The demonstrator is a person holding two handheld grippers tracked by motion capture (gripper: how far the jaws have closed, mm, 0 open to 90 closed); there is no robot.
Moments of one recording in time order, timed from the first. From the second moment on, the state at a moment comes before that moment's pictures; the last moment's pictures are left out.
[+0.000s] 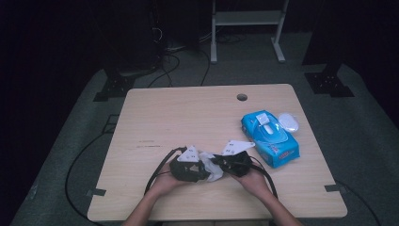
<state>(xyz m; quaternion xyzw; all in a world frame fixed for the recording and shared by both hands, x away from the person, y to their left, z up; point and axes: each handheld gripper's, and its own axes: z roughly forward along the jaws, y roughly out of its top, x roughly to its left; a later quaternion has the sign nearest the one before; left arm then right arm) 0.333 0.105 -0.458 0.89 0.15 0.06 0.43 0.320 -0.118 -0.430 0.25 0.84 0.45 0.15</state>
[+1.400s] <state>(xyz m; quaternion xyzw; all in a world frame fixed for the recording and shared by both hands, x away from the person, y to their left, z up) 0.344 0.113 -0.459 0.88 0.17 0.07 0.43 0.342 -0.159 -0.426 0.31 0.83 0.45 0.15</state>
